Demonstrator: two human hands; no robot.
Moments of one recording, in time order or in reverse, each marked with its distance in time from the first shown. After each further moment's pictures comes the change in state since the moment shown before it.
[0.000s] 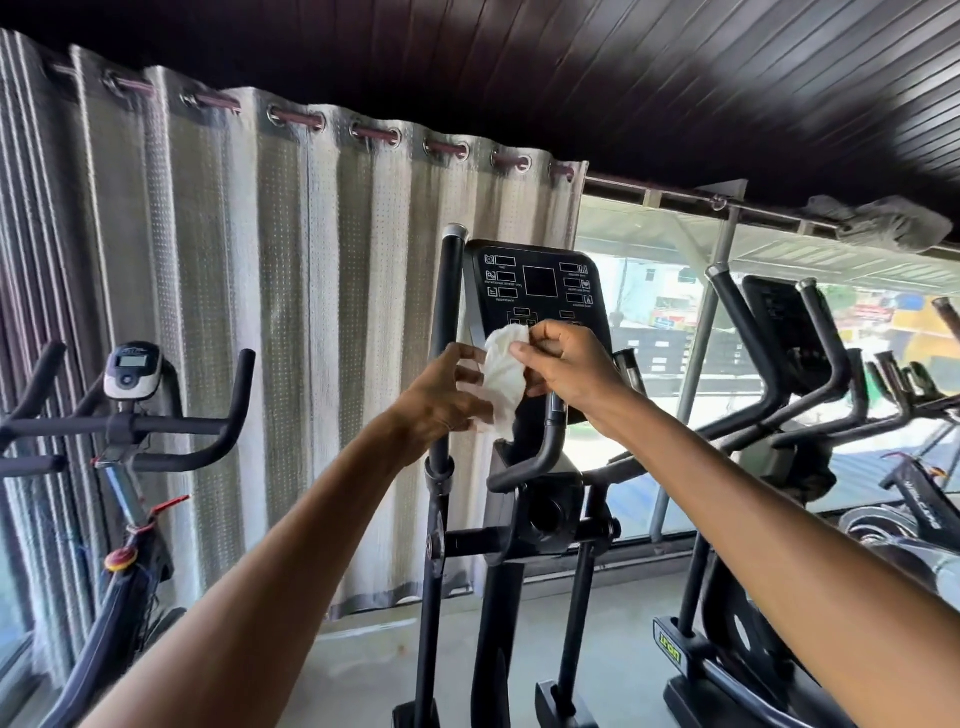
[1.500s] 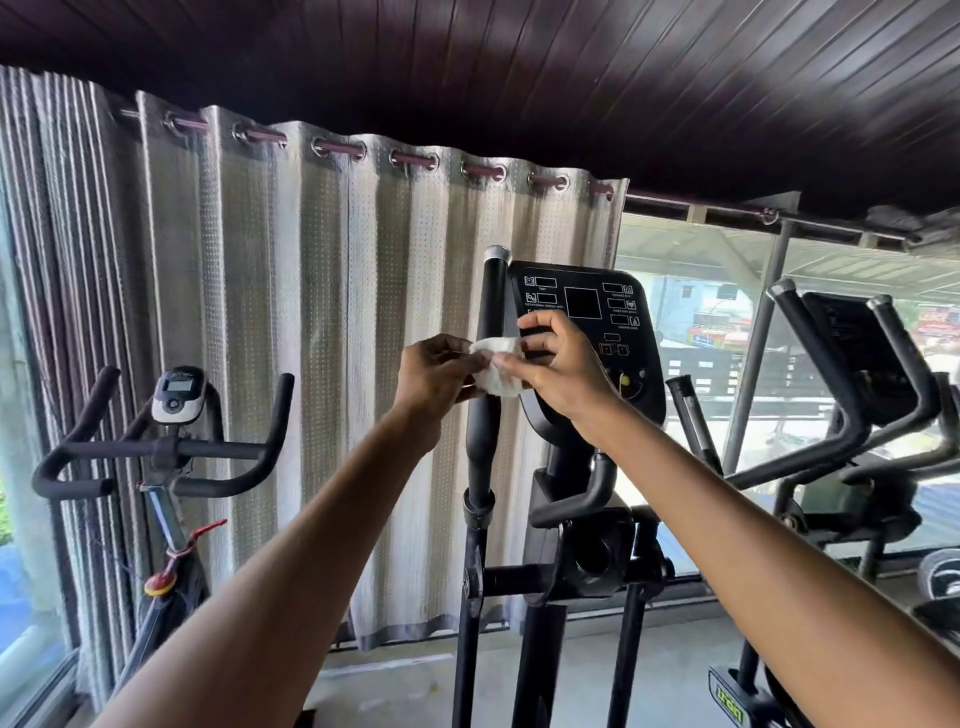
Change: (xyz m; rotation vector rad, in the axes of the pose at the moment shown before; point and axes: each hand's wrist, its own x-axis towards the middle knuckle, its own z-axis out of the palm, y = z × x) left_hand 0.048 0.001 -0.054 -0.163 0.400 0.174; right_hand 0.060 0.007 0.060 0.111 0.059 -0.086
